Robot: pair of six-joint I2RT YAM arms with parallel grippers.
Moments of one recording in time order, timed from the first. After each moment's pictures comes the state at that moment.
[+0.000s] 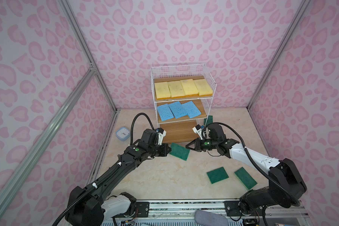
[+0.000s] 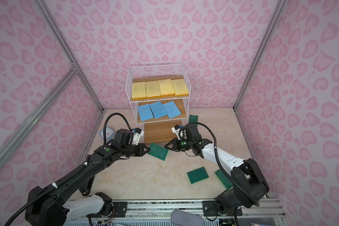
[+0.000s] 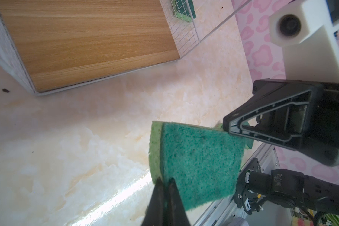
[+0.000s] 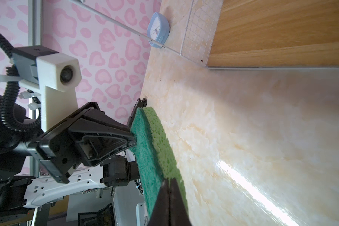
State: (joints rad) left arm -0.51 1.19 0.88 -0.49 0.39 -0.48; right arm 0.53 1.47 0.92 -0.11 -0.76 0.71
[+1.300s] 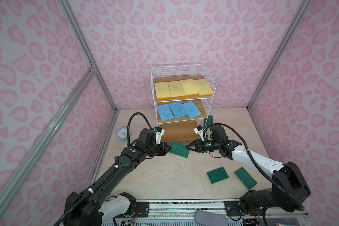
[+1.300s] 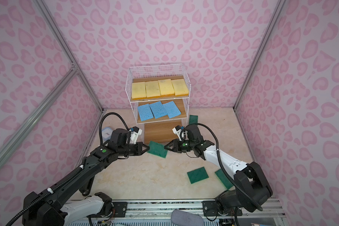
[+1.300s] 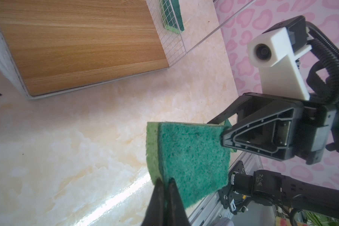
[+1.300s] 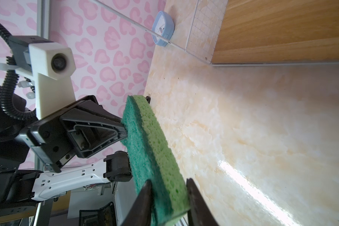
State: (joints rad) left arm -0.48 1.15 0.88 -0.47 0.43 -0.52; right arm 0.52 1.42 0.88 -0.09 -0.78 0.71
